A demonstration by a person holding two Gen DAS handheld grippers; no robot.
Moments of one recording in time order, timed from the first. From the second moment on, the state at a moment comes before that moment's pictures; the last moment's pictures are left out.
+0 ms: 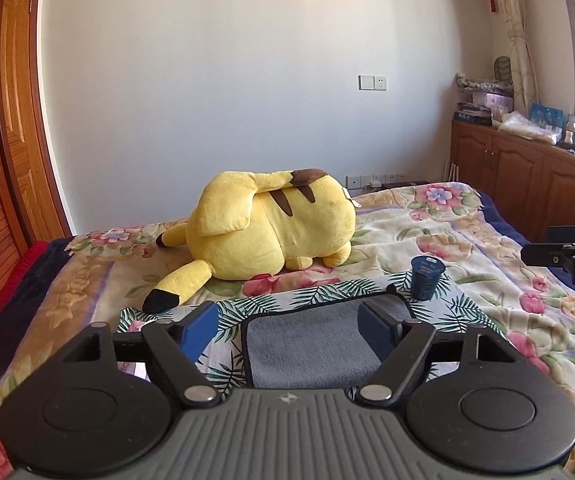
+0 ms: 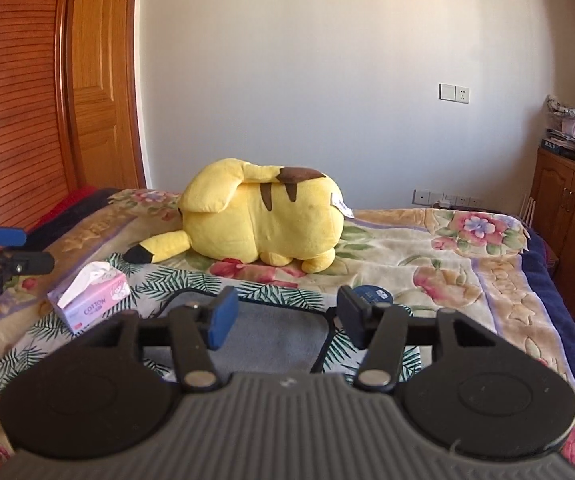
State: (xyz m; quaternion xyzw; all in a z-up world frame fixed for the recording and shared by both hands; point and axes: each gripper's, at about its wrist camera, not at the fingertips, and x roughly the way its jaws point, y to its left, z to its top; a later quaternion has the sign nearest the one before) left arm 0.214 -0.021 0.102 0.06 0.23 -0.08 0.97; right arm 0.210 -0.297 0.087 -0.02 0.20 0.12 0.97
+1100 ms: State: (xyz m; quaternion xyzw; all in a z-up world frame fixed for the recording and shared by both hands) left arm 0.089 -0.028 0.111 0.08 0.20 -0.09 0.97; right arm 0.115 -0.299 0.089 0.01 0.20 0.09 0.98
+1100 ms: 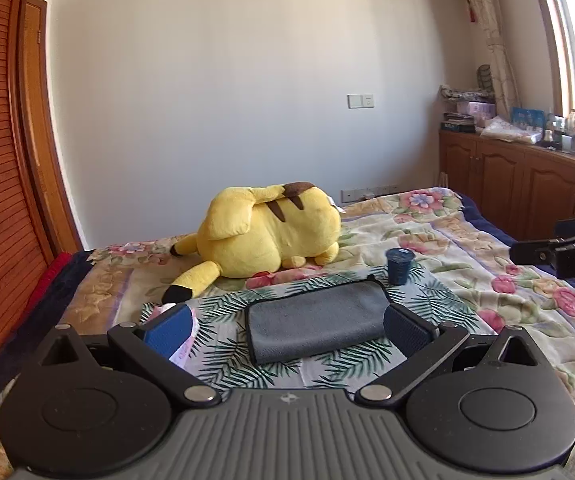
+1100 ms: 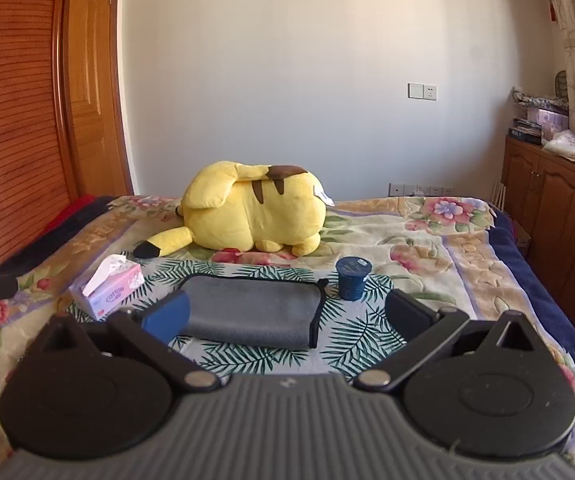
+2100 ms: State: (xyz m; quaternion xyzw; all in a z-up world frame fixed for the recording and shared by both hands) left arm 0.037 -0.010 0.039 0.05 0.24 -0.07 0.97; right arm 0.050 -0.269 0.033 -0.01 0.22 0.11 0.97
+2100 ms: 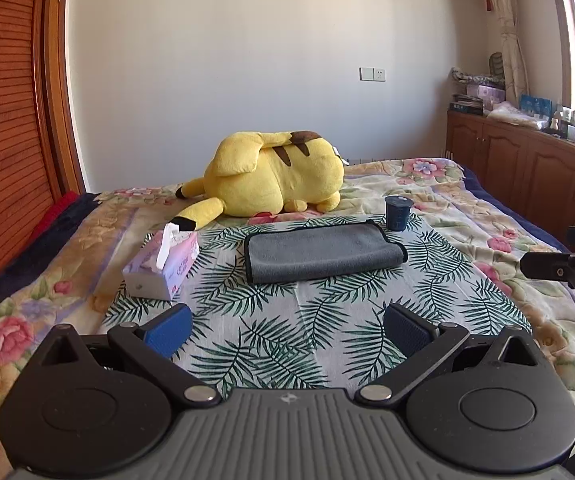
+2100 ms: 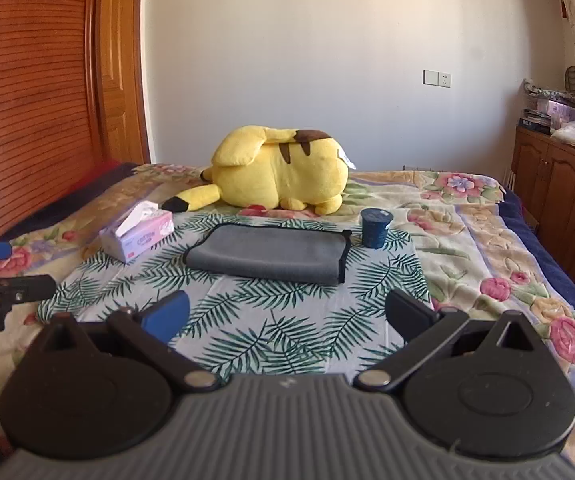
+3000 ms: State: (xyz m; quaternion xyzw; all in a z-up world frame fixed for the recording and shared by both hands) left arm 0.013 -0.013 -0.001 0.04 0.21 -0.05 0.97; right arm 0.016 -0.263 -0.011 -0.03 0.21 0.10 0.97
